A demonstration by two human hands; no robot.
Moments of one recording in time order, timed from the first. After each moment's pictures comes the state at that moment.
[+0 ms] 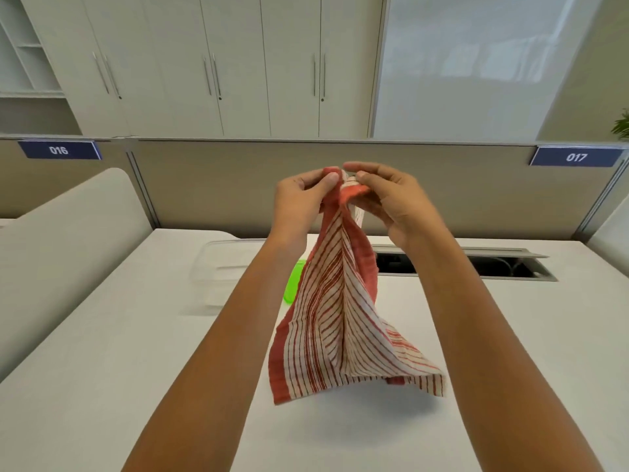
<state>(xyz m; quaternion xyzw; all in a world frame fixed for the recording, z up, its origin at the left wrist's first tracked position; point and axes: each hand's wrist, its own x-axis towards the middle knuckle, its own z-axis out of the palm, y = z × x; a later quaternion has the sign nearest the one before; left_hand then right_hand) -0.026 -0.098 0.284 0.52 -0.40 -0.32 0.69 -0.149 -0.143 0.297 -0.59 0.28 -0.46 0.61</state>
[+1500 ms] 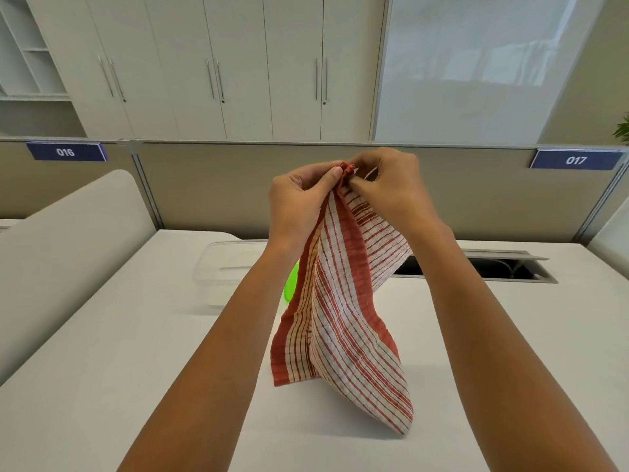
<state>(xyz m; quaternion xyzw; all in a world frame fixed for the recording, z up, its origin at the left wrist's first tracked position) -0.023 -0.088 0.281 0.46 -0.47 -0.21 0.72 -0.144 -0.137 0.315 -0.82 0.36 -0.44 0.12</state>
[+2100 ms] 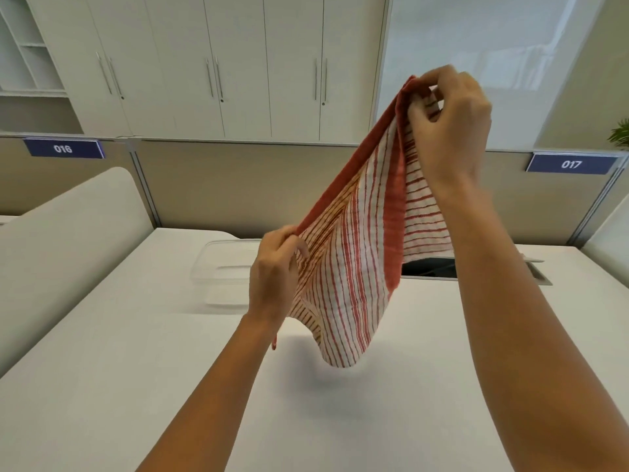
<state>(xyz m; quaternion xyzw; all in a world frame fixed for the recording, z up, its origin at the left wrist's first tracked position) -0.003 -0.058 0.183 0.61 -0.59 0.17 0.50 -0.171 -0.153 0.361 -0.70 0.39 -0.59 -0.04</state>
